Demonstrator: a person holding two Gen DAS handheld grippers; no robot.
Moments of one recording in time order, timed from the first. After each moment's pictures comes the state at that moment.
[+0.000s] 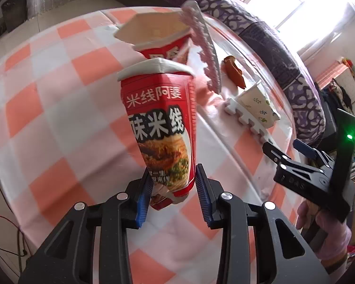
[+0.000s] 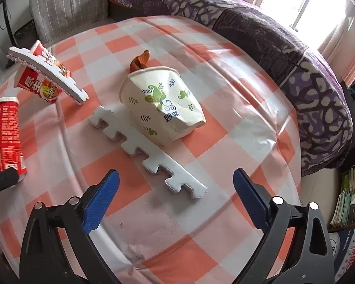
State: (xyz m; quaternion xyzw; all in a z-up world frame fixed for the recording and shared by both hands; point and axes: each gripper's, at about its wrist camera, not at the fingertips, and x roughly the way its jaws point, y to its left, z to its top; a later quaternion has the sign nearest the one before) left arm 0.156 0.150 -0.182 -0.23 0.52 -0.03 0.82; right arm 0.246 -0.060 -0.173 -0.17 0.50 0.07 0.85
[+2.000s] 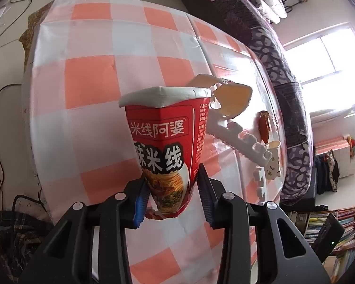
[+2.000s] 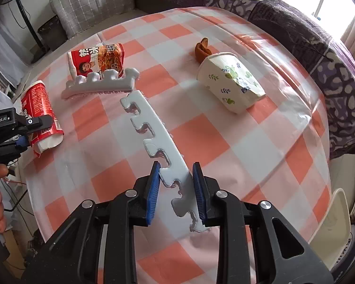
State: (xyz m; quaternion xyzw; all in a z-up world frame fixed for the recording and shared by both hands) left arm 0.130 0.240 -0.190 -0.42 0.49 0.05 0.76; right arm 0.181 -0.017 -0.154 -0.13 0.54 0.14 0.82
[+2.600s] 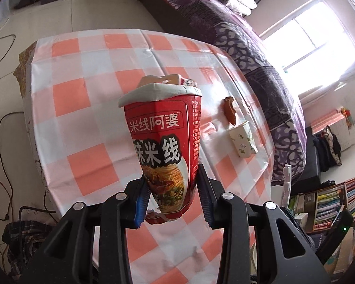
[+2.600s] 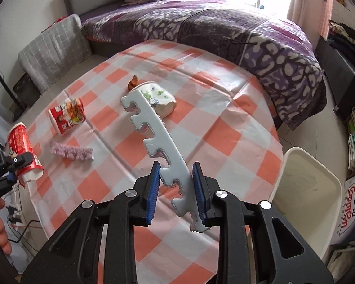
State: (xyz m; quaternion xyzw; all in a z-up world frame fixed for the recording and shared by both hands) left arm 0.114 0.185 -0.123 -0.34 0.47 0.01 0.81; right arm 0.144 -0.113 -0.095 -0.01 0.46 0.03 0.89
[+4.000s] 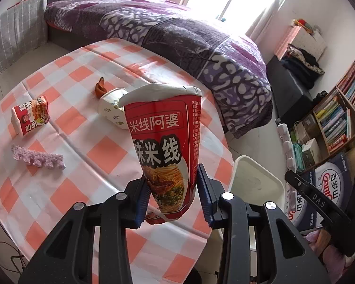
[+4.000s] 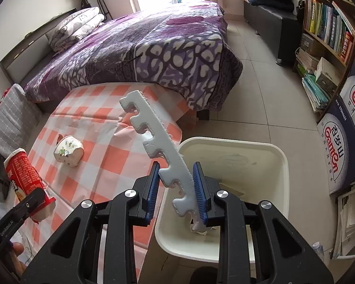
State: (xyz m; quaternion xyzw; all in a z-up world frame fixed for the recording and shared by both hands) left arm 0.141 -0.055 -0.070 -0.13 0.46 -0.14 0.87; right arm 0.110 -0.292 -0.061 0.14 0.43 -0.13 0.88
